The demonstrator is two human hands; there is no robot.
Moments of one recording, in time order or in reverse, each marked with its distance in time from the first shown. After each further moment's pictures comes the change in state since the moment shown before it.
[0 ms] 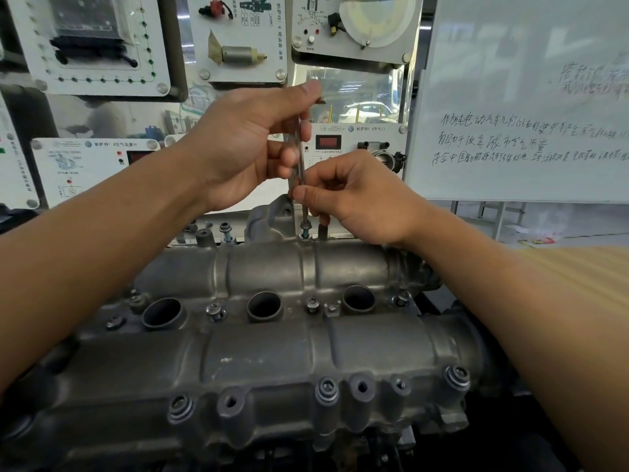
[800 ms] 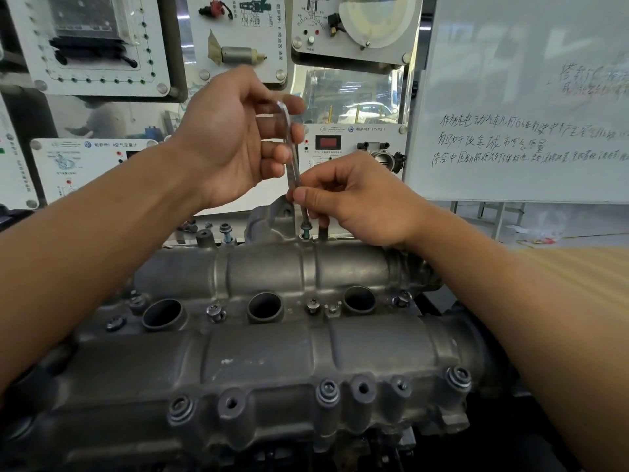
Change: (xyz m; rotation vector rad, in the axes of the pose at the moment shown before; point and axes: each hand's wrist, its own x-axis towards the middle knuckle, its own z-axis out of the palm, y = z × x) left_hand 0.001 0.006 -0.007 -0.127 0.033 -0.116; right_hand 0.001 0.002 -0.001 -0.022 -0.024 -0.036
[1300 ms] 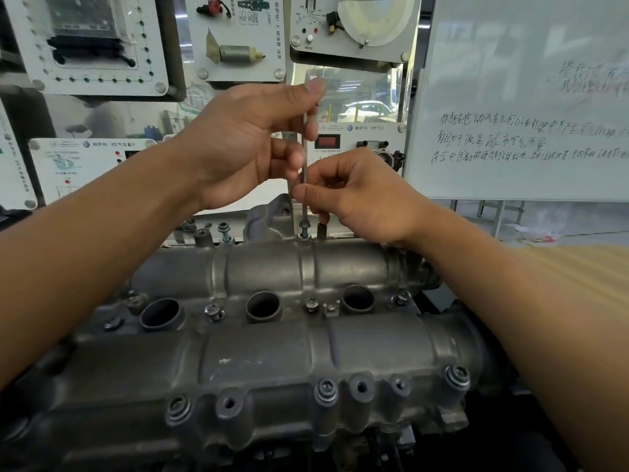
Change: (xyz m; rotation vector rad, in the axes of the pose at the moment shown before) left_hand -0.004 -0.004 0.006 0.144 -0.154 0.132; right_hand 0.000 0.003 0.000 0.036 0.037 0.029
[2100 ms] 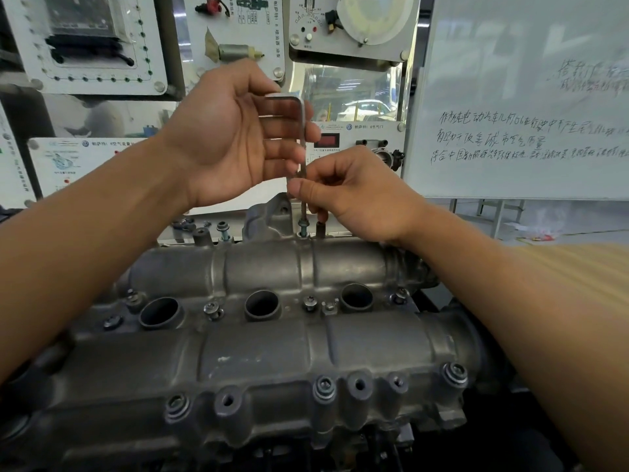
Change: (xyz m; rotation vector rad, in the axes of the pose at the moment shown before) left_hand 0.002 0.002 -0.012 -0.175 -0.048 -0.128; right_hand -0.001 -0.003 0.002 -0.010 0.031 -0.031
